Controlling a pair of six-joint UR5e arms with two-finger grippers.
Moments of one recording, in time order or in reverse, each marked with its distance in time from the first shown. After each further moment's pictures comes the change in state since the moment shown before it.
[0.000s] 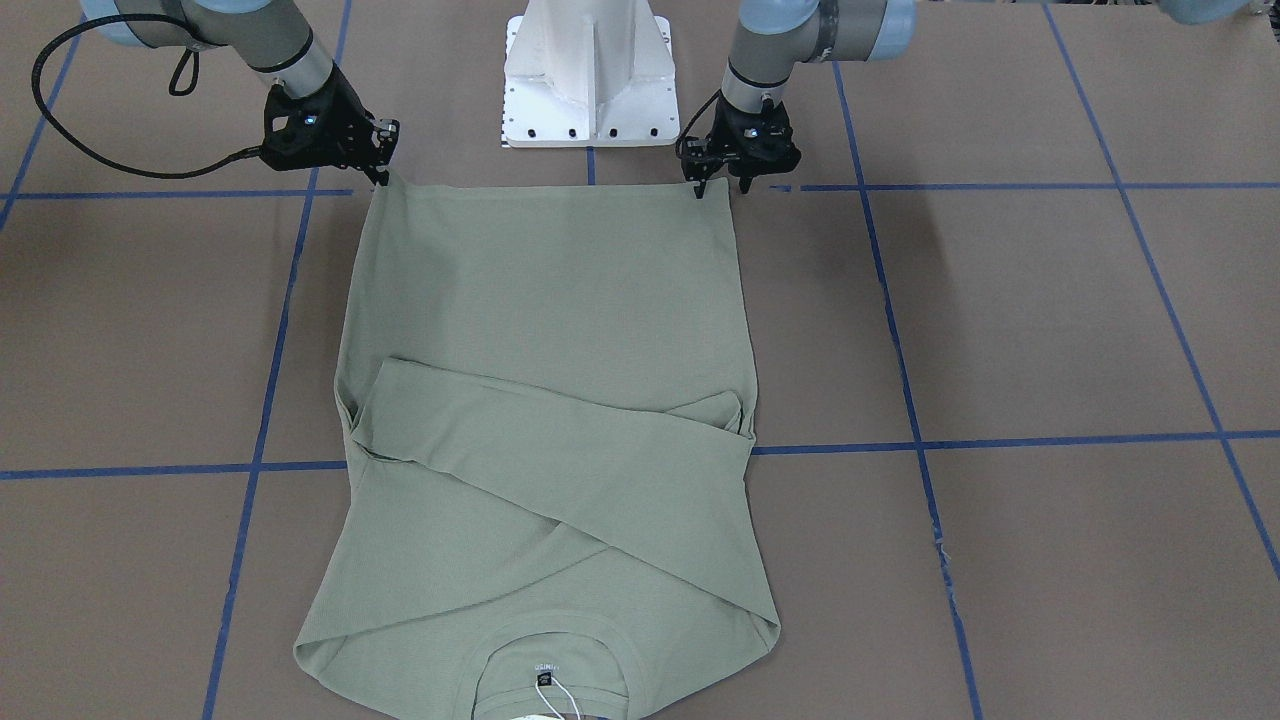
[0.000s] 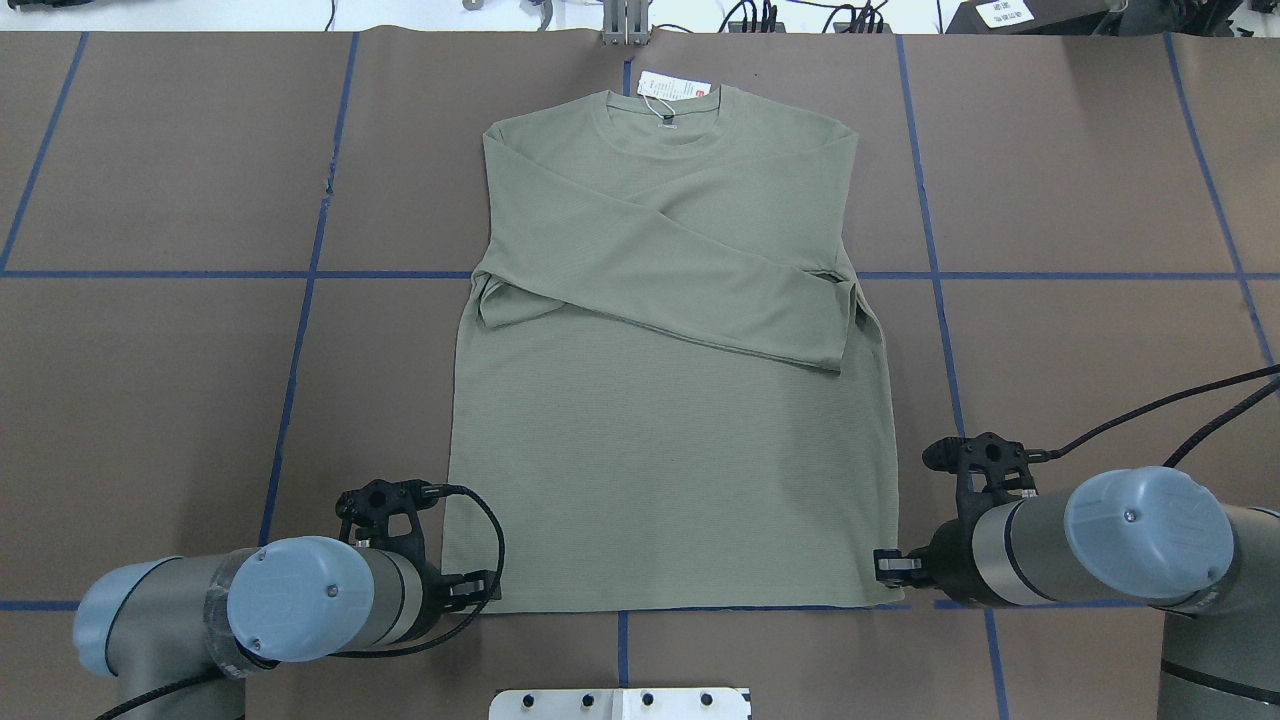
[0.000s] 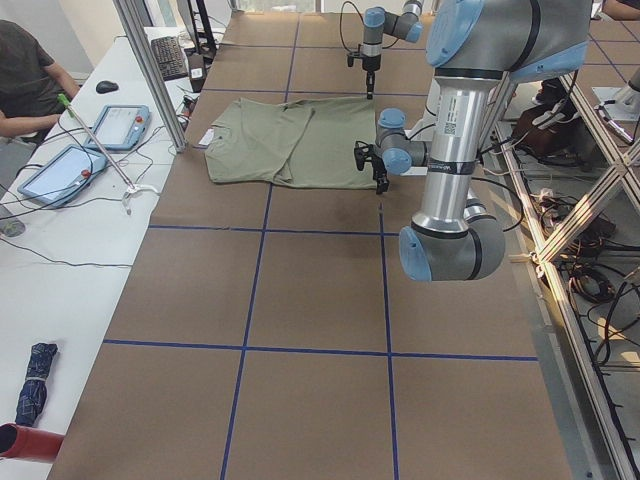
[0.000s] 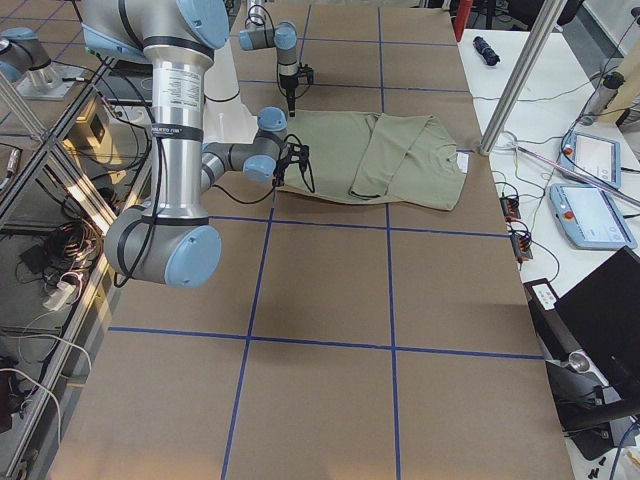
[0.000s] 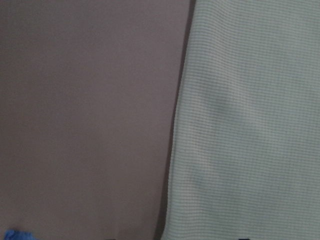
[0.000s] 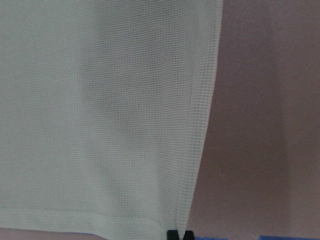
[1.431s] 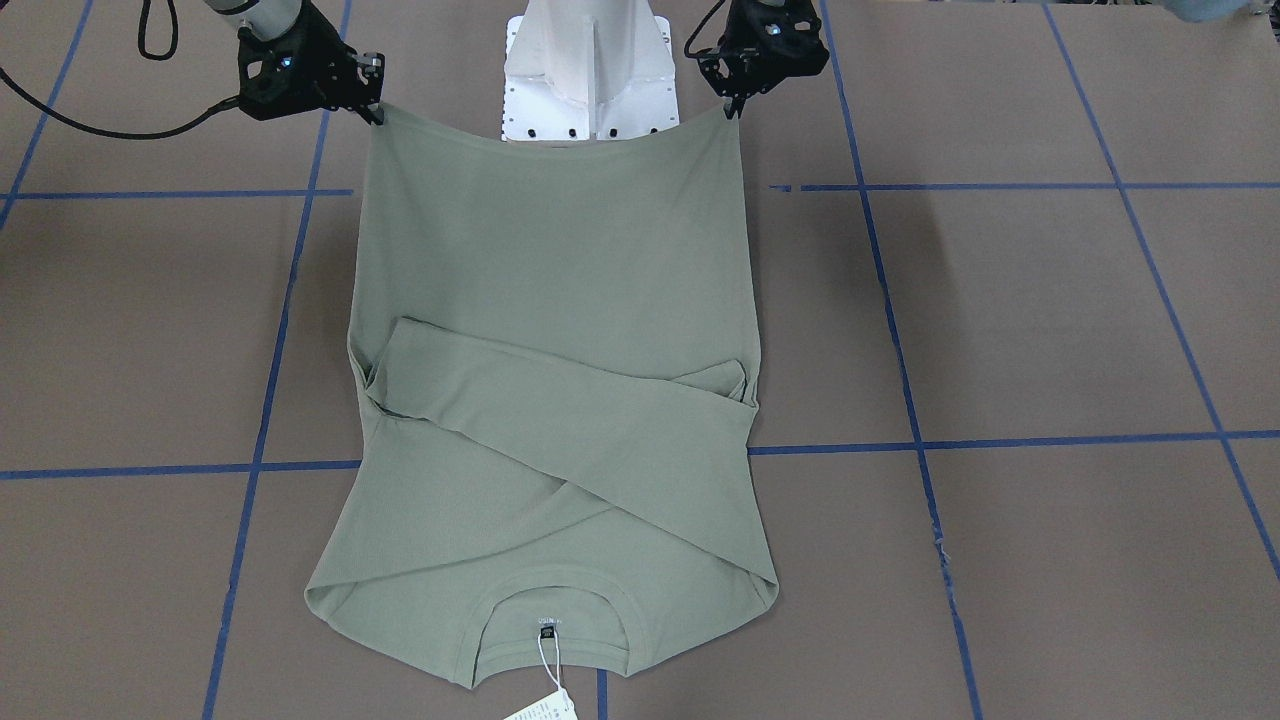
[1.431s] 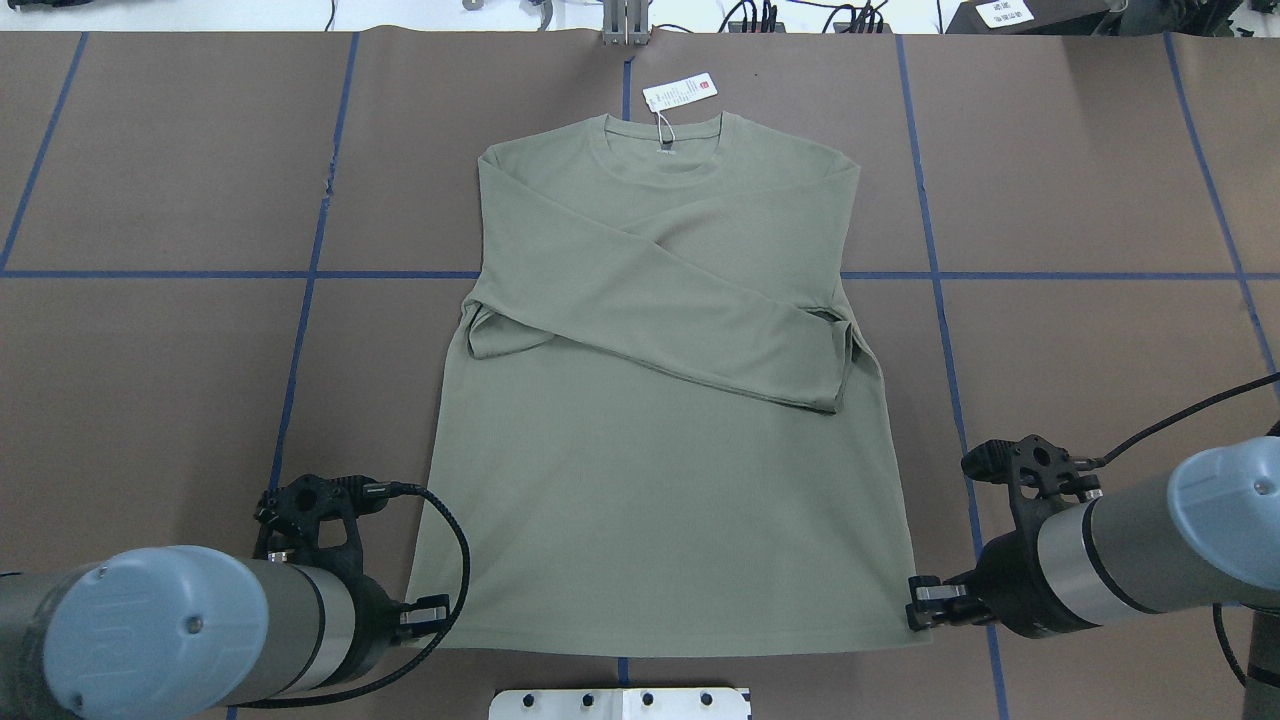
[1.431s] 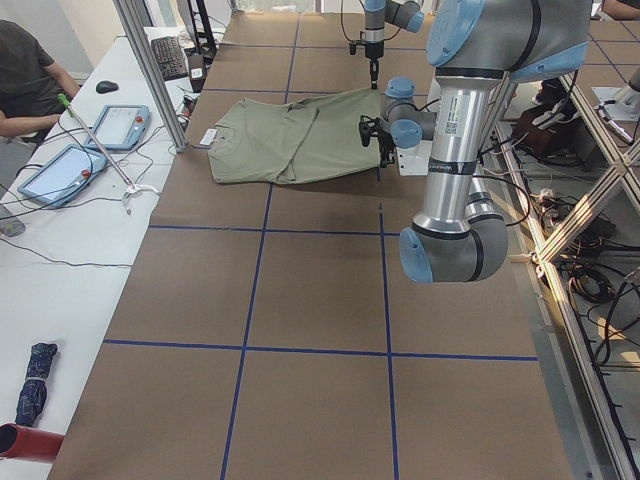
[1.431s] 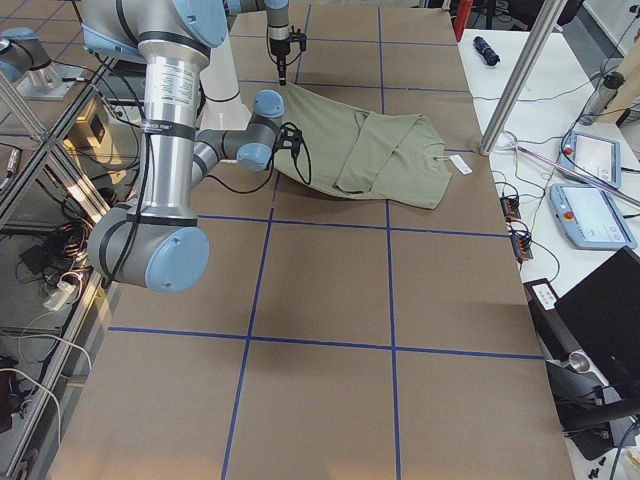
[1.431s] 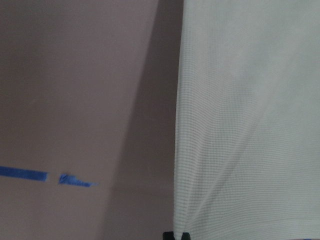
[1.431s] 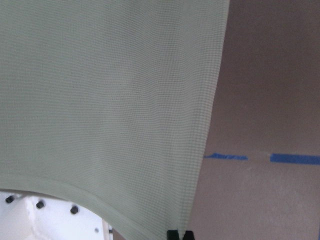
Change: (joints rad) left arm 0.037 0.014 -0.406 0.381 -0.017 -0.014; right arm 0.036 -0.077 0.175 0.001 0.230 0.000
